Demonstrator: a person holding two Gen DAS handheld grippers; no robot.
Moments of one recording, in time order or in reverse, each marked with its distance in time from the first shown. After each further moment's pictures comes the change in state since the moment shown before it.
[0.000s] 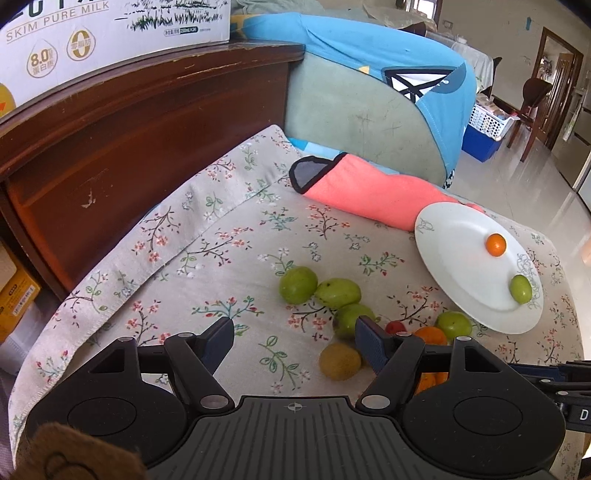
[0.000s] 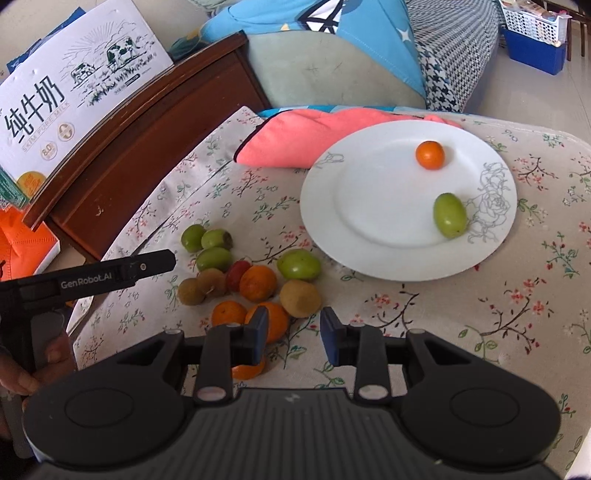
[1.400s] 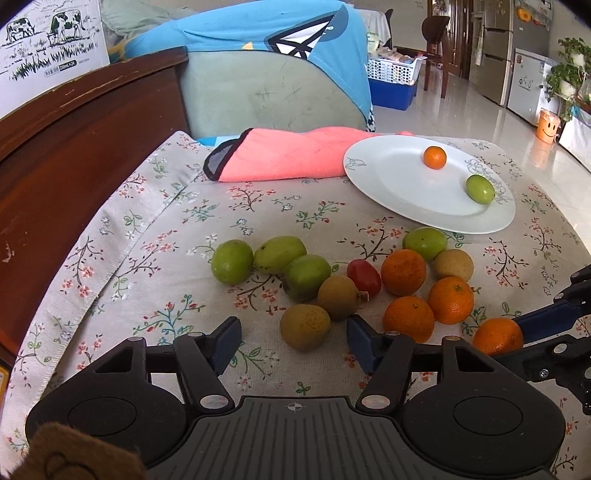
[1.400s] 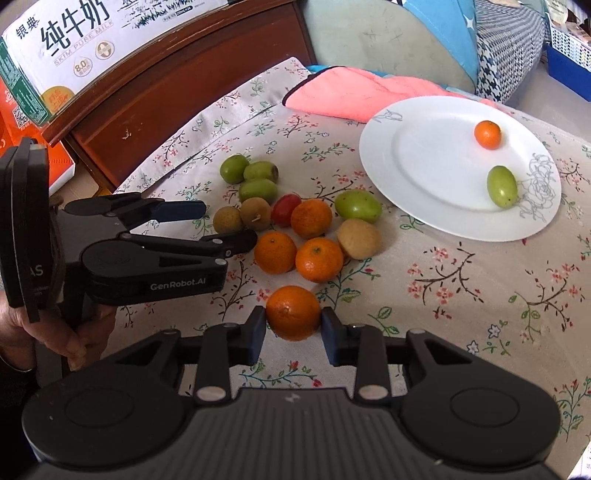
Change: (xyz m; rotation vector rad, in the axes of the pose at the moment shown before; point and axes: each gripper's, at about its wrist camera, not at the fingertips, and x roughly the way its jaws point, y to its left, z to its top) left arm 0.027 -0.025 -0.034 0.361 -0.025 -0.139; right arm 0.011 0.034 -0.023 -0.136 0.100 -0.021
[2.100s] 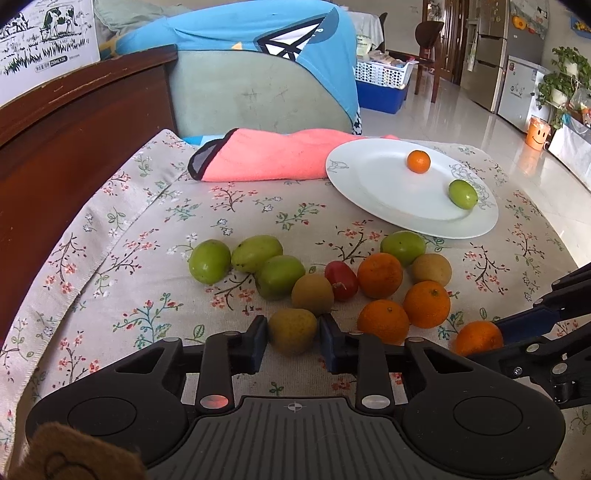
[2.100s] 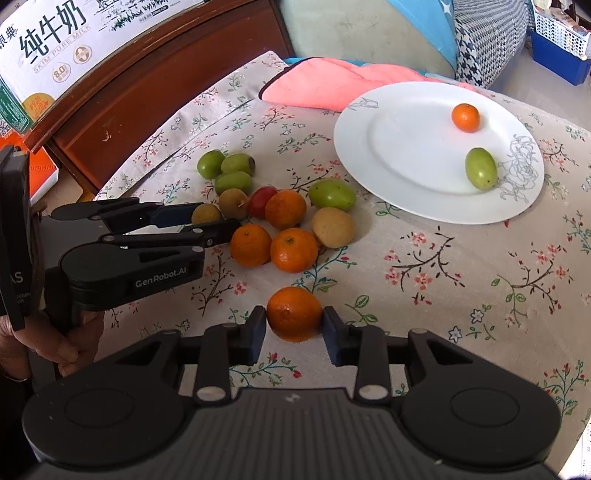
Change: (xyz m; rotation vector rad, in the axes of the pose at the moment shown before) left arm -0.003 -0.006 0.000 -0.018 0.003 -0.039; right arm 0.003 -0.009 -0.001 0.034 0.019 -0.029
